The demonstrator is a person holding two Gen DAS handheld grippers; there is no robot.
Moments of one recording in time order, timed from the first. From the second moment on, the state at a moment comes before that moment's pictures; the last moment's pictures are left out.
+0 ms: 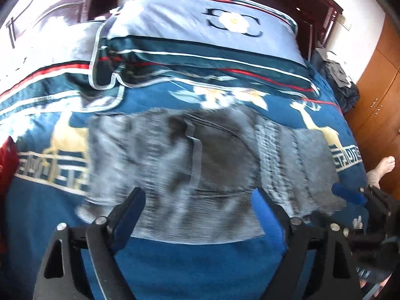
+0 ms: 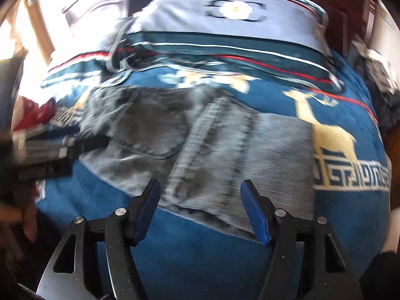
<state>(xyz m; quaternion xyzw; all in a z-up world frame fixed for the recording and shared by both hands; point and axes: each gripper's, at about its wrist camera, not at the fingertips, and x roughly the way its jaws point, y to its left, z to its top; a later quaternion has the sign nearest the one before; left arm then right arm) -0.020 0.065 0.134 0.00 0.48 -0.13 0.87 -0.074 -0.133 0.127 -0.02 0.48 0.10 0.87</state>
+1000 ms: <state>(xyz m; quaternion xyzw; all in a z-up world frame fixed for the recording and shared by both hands) 0.068 0.215 0.080 -0.16 0.55 -0.07 0.82 -0.075 0.078 0.072 -0.28 0.40 0.27 0.83</state>
